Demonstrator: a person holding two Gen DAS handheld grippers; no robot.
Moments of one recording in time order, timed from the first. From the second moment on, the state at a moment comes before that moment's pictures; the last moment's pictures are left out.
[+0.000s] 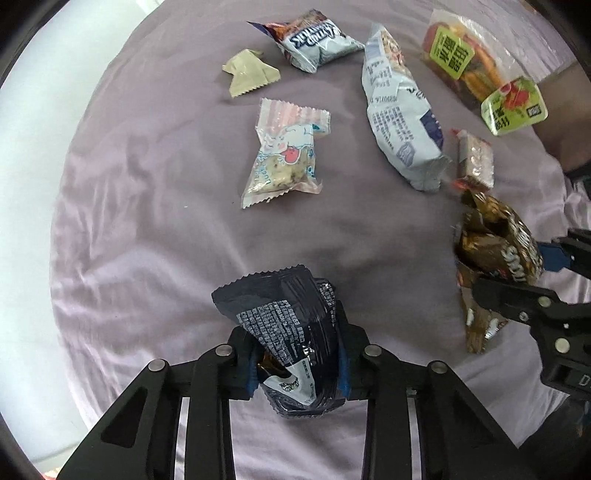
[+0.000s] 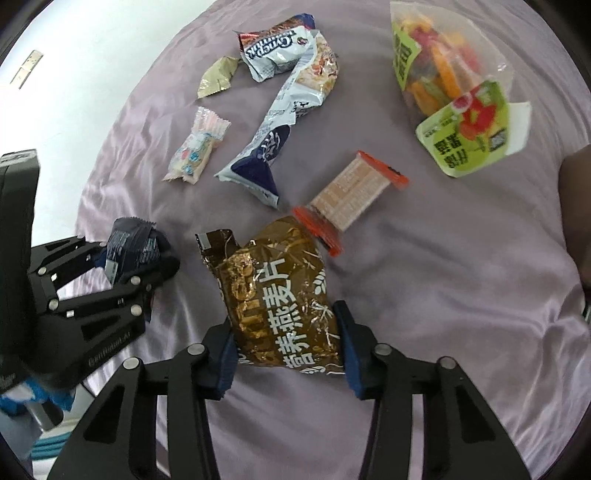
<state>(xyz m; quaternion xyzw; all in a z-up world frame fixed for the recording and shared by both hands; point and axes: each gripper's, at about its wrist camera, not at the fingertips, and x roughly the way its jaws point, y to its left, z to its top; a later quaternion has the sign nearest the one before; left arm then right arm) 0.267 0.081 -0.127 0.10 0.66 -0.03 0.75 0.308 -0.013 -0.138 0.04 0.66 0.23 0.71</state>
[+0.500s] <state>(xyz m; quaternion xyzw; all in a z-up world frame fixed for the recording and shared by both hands) 0.264 0.082 -0.054 0.12 0.64 -0.07 0.75 0.274 -0.087 -0.097 0.07 0.67 0.20 0.71</state>
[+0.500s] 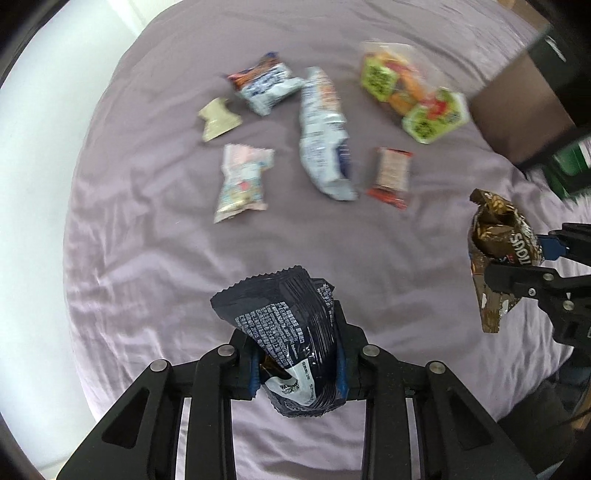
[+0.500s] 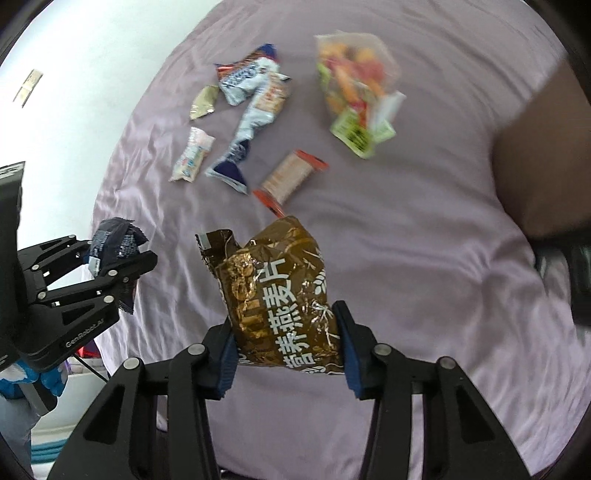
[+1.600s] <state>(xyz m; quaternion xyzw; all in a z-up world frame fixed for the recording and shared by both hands) 0.209 -0.219 -0.088 0.31 0.57 -0.36 0.67 0.162 -0.369 -0.089 0.27 0.63 -0.07 0.72</state>
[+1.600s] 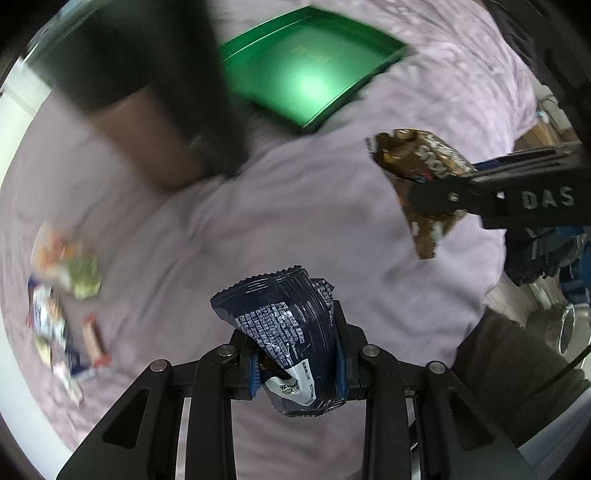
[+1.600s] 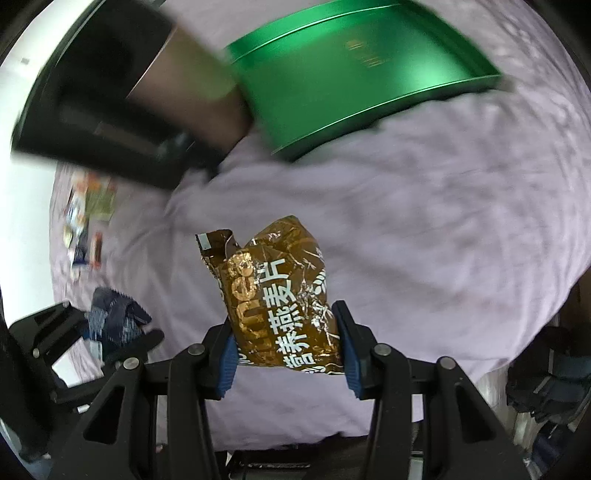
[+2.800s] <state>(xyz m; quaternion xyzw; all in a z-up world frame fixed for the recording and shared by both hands) 0.436 -0.442 -0.124 0.12 0.54 -0.14 0.82 0.377 -0.573 -0.095 0.12 0.51 -0.11 0.85</state>
